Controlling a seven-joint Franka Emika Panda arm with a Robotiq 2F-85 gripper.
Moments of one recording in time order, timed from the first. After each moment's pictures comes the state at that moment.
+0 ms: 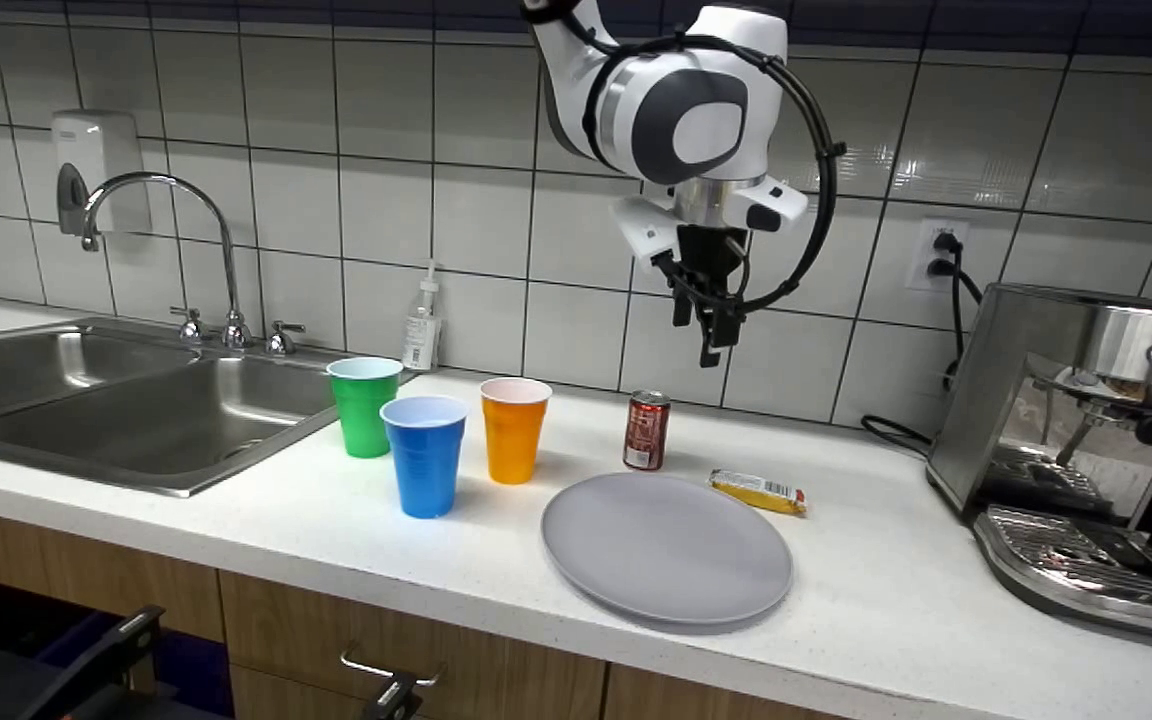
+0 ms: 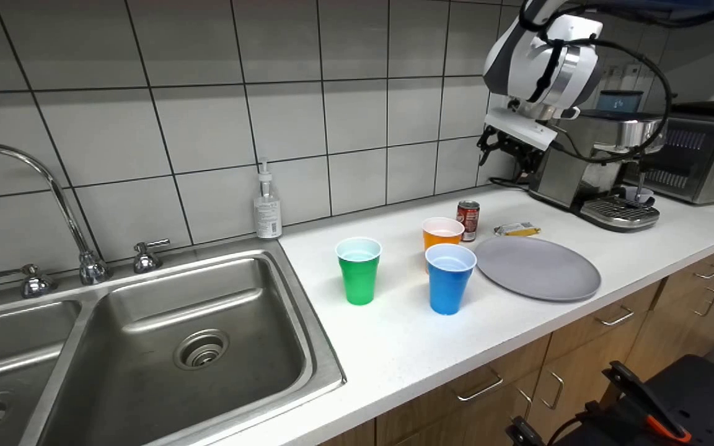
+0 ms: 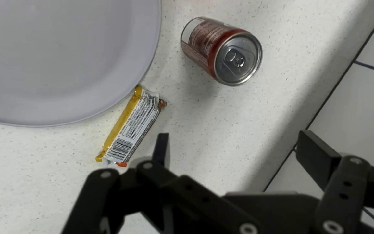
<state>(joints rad) -0.27 0.36 -0.17 -2.00 0.44 2.69 0.29</state>
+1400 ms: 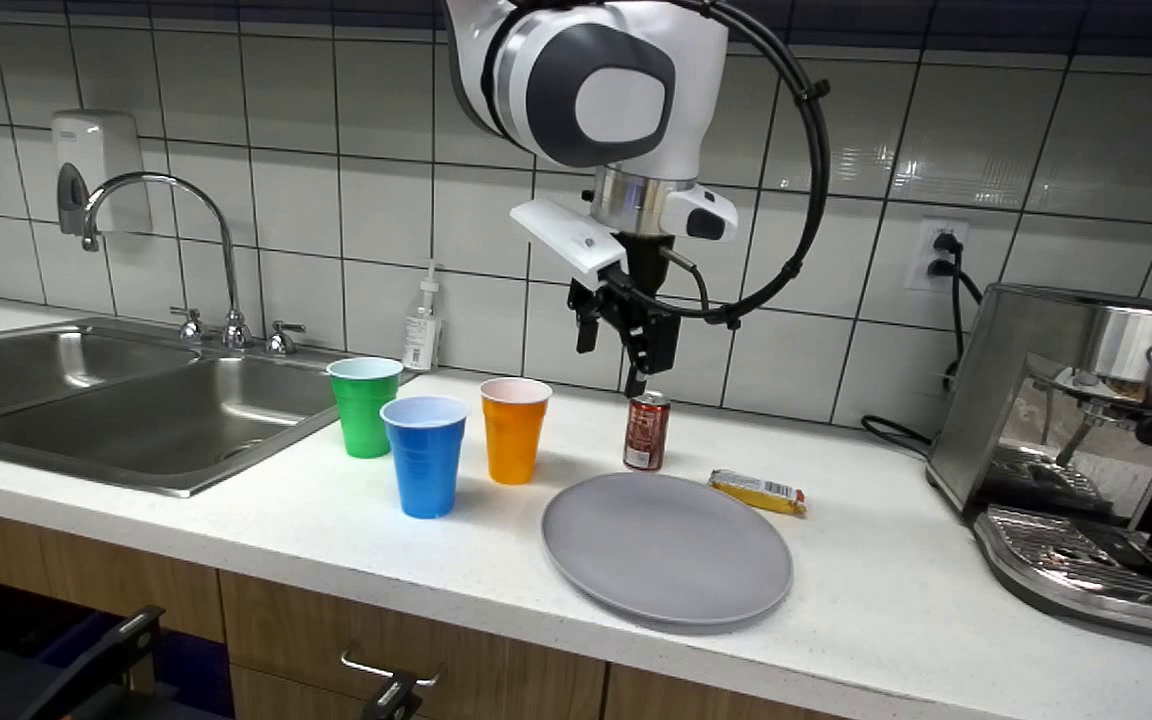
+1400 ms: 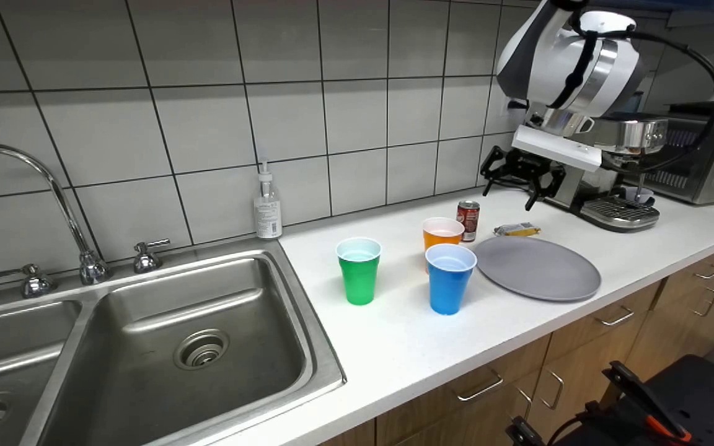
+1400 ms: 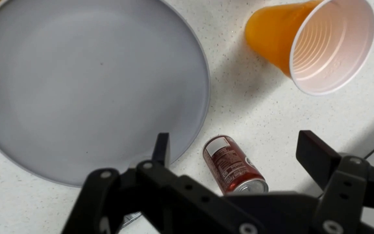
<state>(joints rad) -0.23 0.10 -0.15 -2.38 0.46 2.67 -0.08</state>
